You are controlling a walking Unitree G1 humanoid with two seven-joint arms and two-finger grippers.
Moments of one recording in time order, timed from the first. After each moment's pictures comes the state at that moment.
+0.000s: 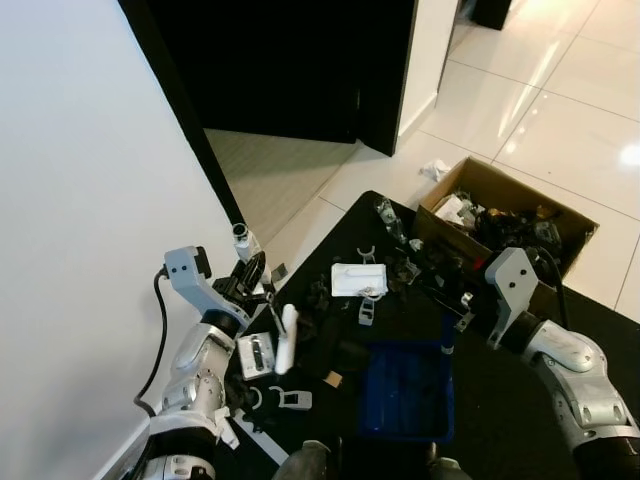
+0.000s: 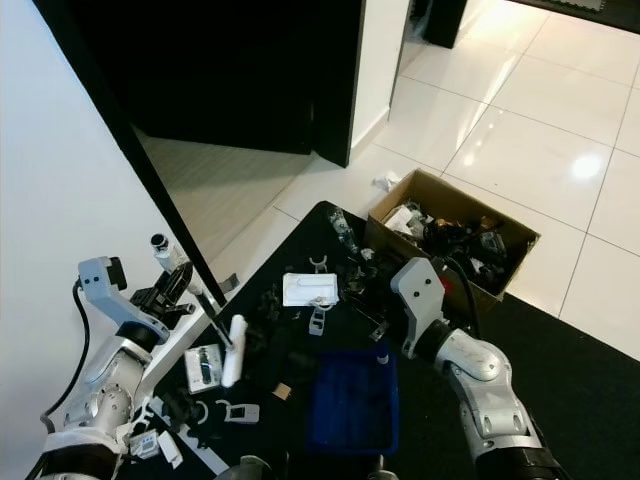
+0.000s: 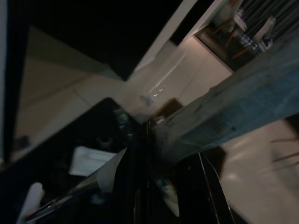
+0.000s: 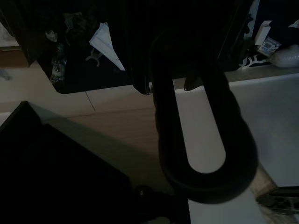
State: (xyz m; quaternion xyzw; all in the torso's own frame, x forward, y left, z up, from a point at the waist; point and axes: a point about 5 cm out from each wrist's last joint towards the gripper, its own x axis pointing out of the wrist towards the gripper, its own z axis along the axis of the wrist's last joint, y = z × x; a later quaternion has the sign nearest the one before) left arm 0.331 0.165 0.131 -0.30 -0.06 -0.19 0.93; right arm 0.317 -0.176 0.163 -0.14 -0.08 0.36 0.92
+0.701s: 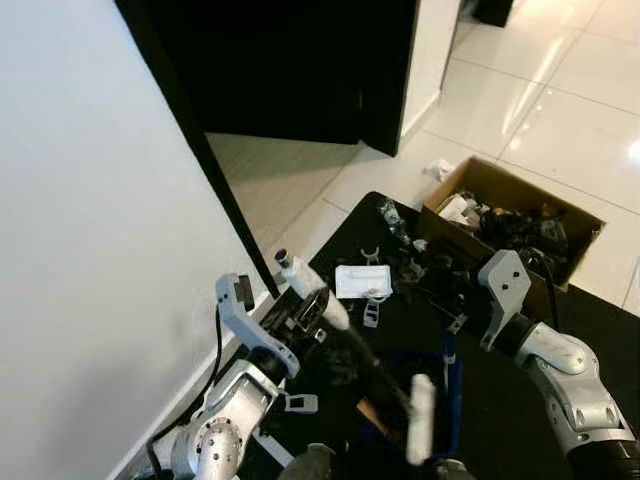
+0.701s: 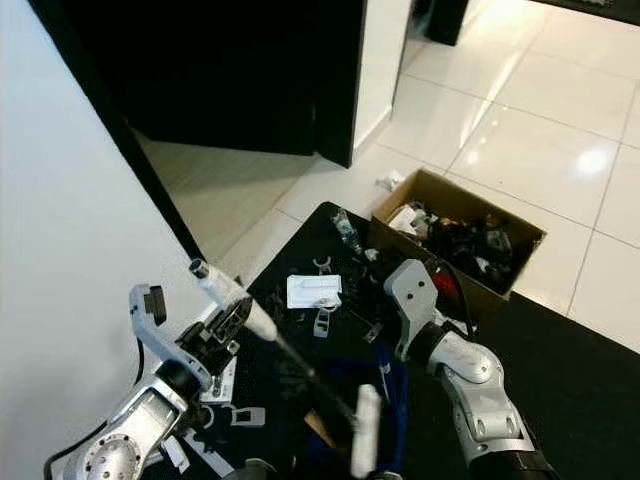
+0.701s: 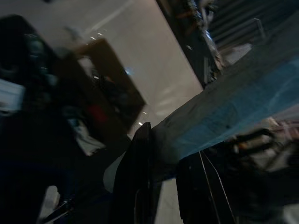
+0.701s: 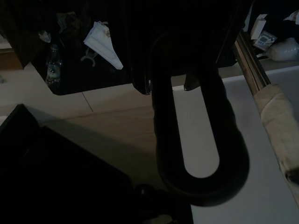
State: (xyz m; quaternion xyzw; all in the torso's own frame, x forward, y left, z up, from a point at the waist) left arm 0.271 0.094 0.152 -0.41 0.05 -0.32 0.85; right arm 0.318 -0.171 0.161 -0.13 -0.08 0.36 0.92
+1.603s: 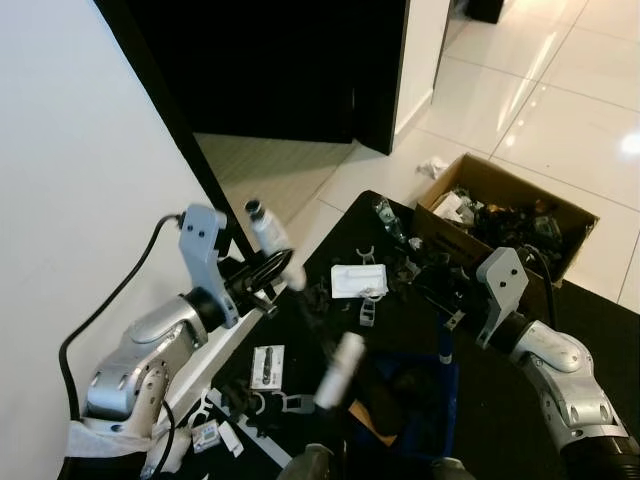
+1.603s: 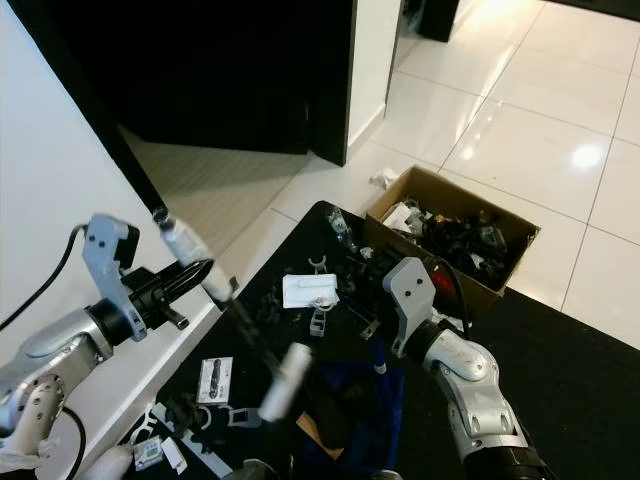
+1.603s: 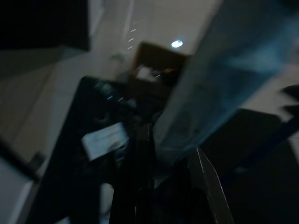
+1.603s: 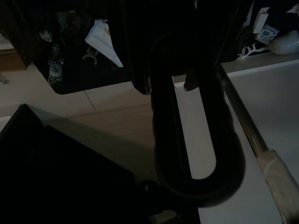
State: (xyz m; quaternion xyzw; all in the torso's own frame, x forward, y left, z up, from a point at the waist) left arm 0.308 0.186 0.189 -0.03 0.00 -0.30 0.95; right arm 0.321 -0.169 0.162 -0.12 -0.09 0.35 0.92
